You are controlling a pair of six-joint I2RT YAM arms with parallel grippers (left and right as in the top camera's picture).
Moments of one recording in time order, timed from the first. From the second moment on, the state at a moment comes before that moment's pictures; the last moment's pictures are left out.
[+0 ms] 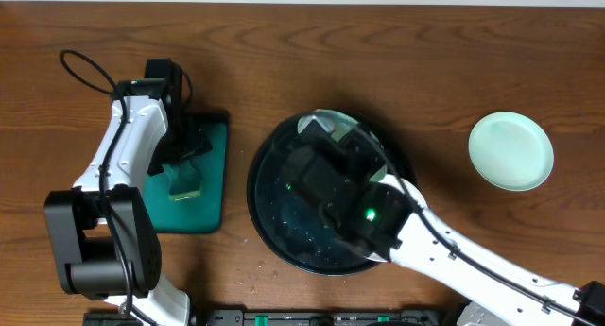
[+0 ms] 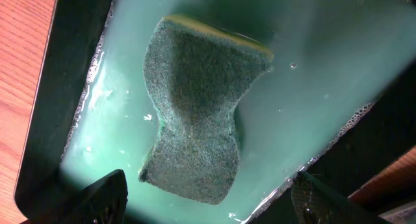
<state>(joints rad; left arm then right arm) 0.03 1.79 1.31 -1.08 -0.09 -0.47 1.00 1.43 1.18 -0.67 1.07 -0.31</state>
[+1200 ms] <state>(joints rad) 0.03 1.79 1.31 -1.08 -0.09 -0.47 1.04 1.47 1.18 -0.76 0.84 -0.02</state>
